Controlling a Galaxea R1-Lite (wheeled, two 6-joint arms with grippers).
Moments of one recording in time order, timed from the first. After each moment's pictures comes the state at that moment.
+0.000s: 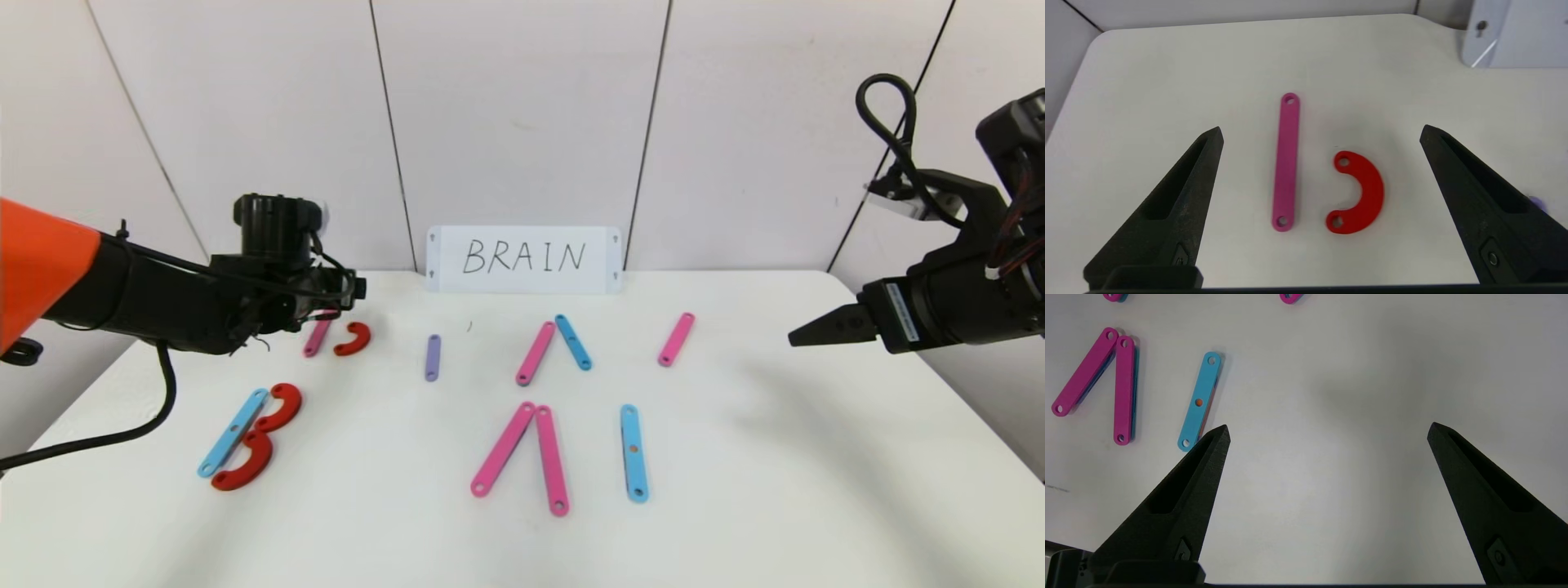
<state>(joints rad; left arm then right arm) -0.17 2.00 -1.19 -0.41 0.33 0.01 0.16 1.55 -1.33 0.64 0.10 0.01</state>
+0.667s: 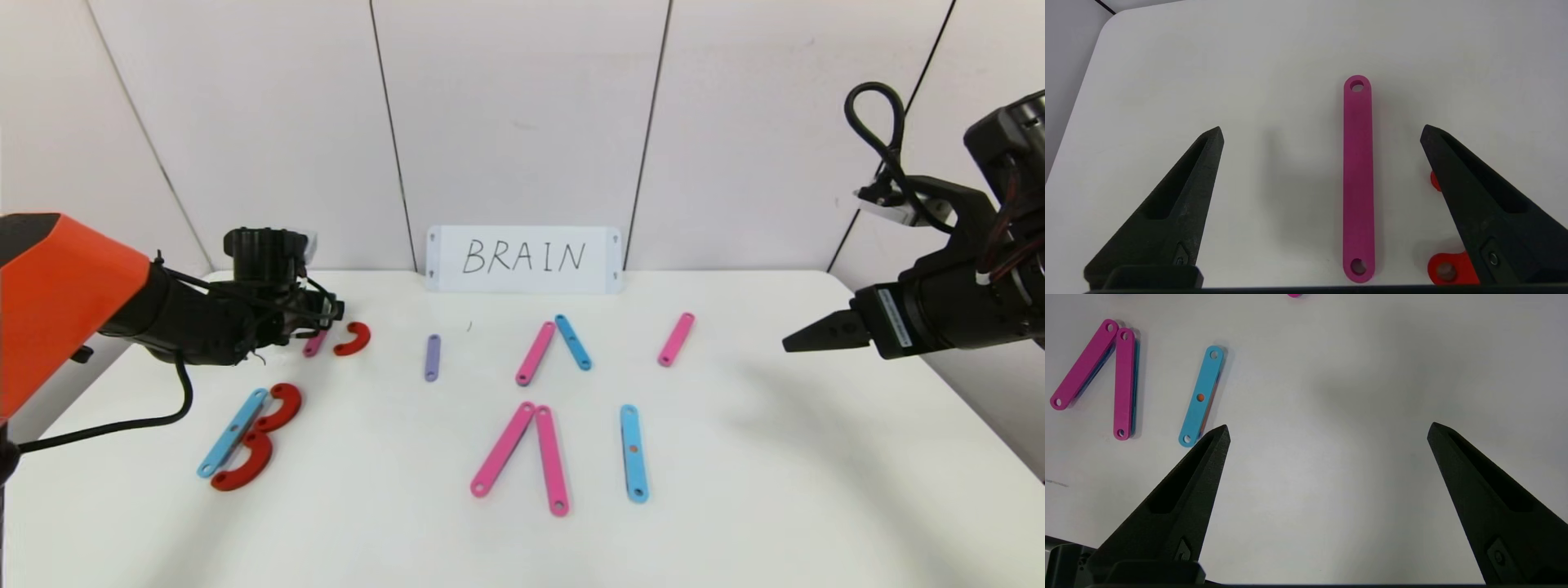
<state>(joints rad) -0.06 2.16 -1.23 -0.51 0.28 0.13 0.18 1.56 -1.32 0.64 0.10 0.01</state>
